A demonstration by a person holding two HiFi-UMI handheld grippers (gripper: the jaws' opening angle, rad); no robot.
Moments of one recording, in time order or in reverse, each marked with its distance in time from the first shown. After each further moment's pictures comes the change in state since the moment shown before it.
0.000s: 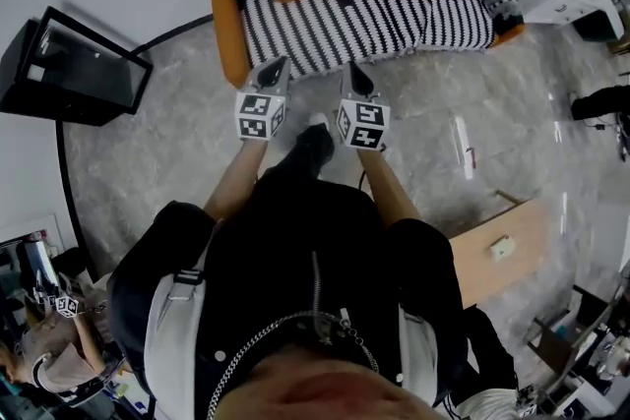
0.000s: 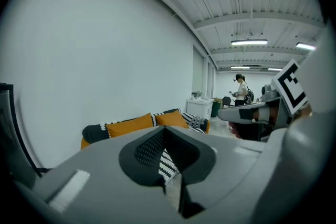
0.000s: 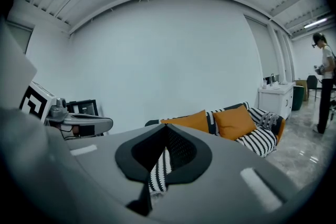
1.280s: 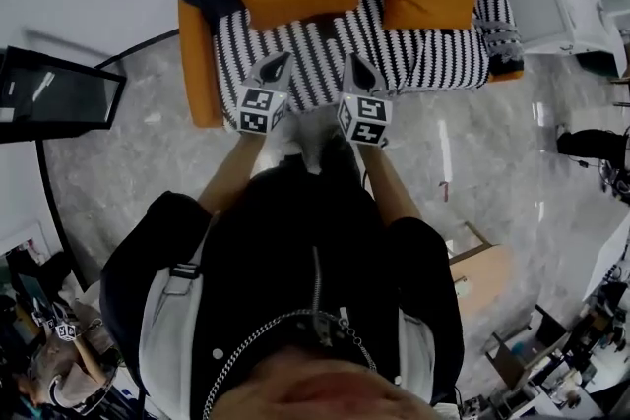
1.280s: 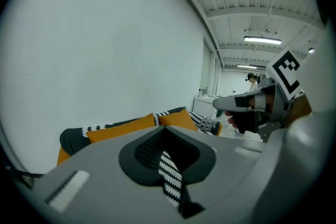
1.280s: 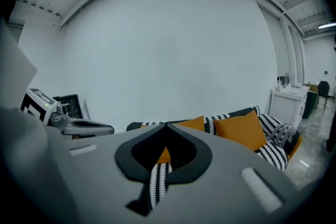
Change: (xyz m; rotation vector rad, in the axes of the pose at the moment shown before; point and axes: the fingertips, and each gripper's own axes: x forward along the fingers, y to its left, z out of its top) left arm 0.289 0.078 0.033 -0.054 0.073 -0.012; right arm 0.258 -0.153 0.078 -0.051 0.087 0.018
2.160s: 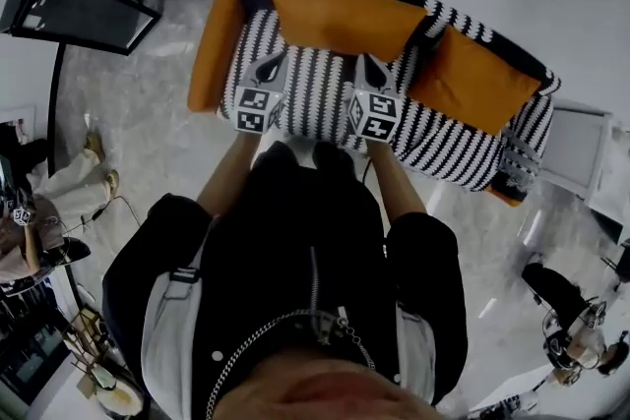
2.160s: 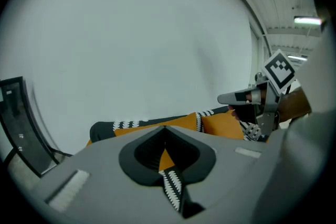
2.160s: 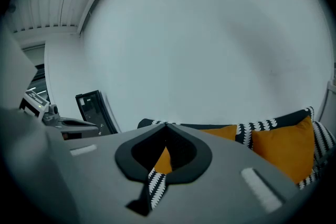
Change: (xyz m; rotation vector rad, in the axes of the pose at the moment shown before) left arm 0.114 0.102 0.008 -0.129 0.078 0.464; right arm 0.228 -0.068 0.038 -0.073 0.131 0.403
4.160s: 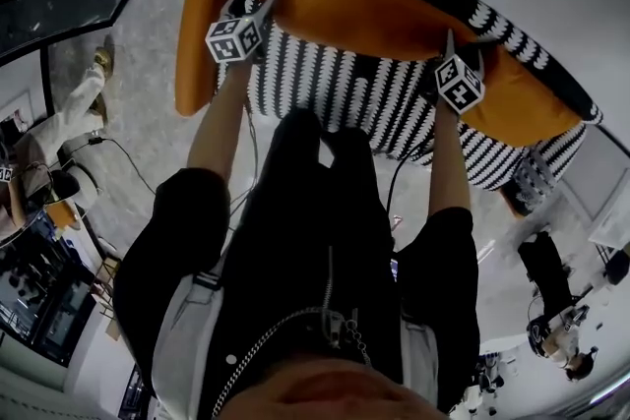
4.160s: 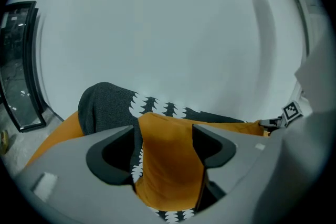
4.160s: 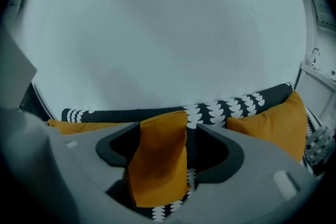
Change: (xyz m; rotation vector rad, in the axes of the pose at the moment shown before) left arm 0.263 0.221 -0.097 -0.391 0.082 0.120; right arm 0.207 -0.303 -0.075 0.190 0.186 -0.422
